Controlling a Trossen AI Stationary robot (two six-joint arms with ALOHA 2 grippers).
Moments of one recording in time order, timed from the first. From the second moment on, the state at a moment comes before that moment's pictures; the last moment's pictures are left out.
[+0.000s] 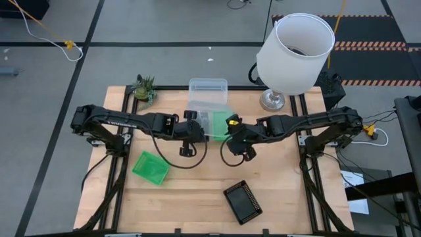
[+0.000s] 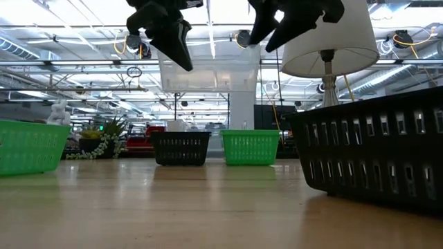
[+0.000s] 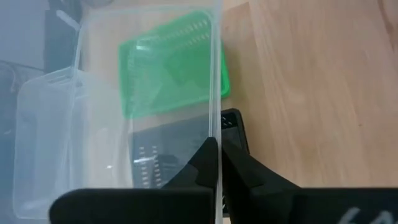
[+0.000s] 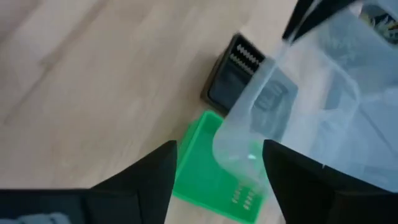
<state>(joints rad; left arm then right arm) -0.06 1.54 1.30 -0.74 -0.29 0.26 0.12 1.50 1.34 -0.77 0.23 -0.59</state>
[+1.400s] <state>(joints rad) -0.02 1.54 1.30 -0.73 -0.28 0.20 0.17 1.49 1.21 -0.45 0.65 -0.71</state>
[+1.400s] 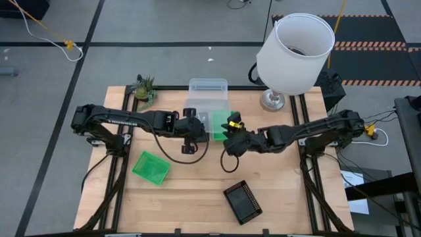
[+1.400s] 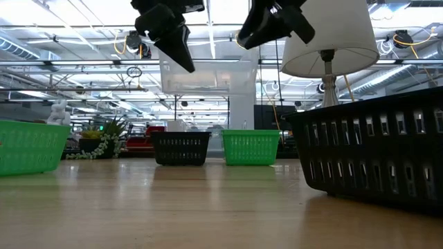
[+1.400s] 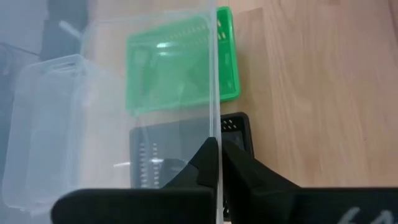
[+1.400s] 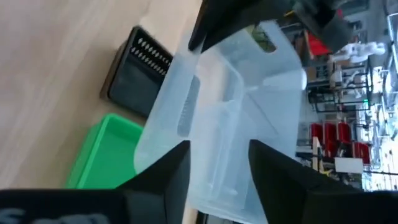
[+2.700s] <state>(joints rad) 0.01 1.54 1.30 -0.55 -0.37 0.23 0.05 1.54 1.20 -0.34 0.59 -0.49</state>
